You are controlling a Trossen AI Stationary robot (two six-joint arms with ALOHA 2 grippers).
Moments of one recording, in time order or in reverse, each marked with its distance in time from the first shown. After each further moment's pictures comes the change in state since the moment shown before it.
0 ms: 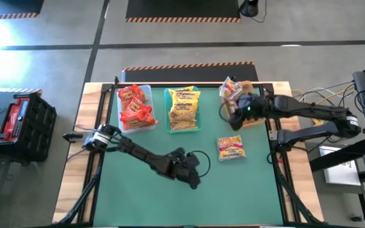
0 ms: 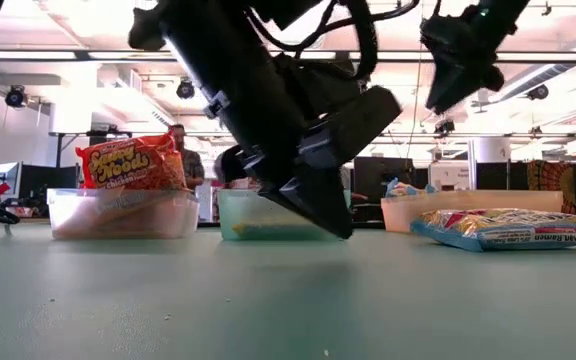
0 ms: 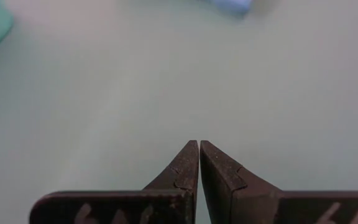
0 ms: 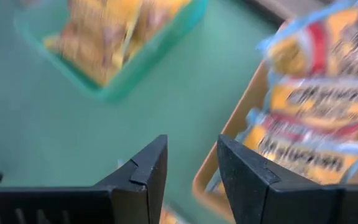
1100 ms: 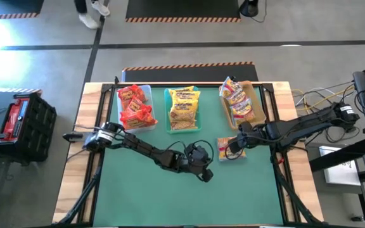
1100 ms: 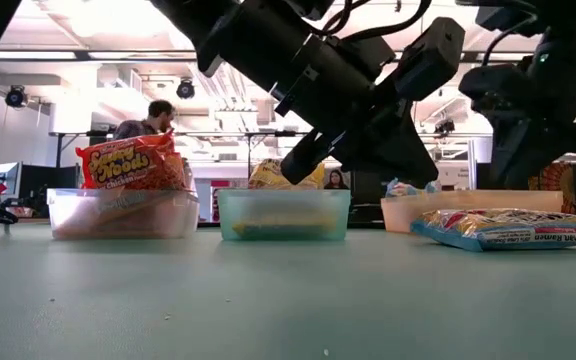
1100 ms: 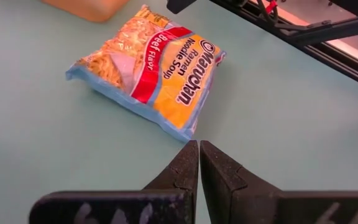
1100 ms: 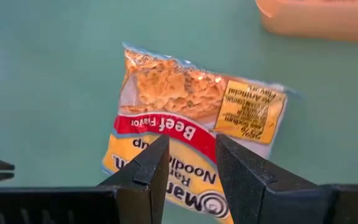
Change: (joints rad) left arm 0.074 0.030 0.002 0.457 0.028 0.055; right arm 0.425 0.001 -0.387 0.155 -0.018 0.840
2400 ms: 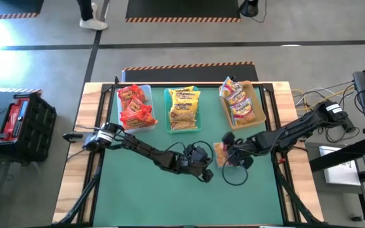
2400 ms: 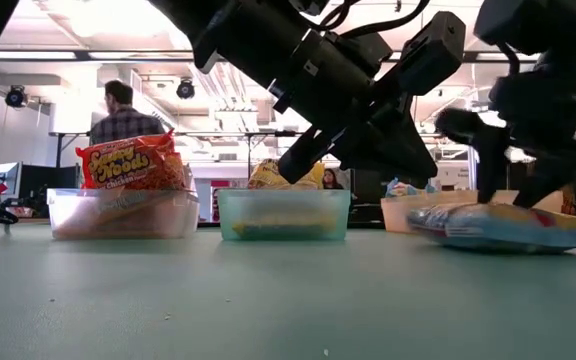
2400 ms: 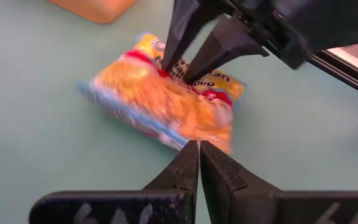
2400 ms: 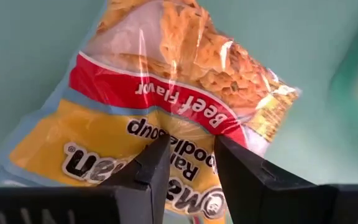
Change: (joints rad) left arm -0.013 0.000 0.002 0.000 -0.032 -0.035; right arm 0.128 0.242 -0.029 0.274 0.036 -1.764
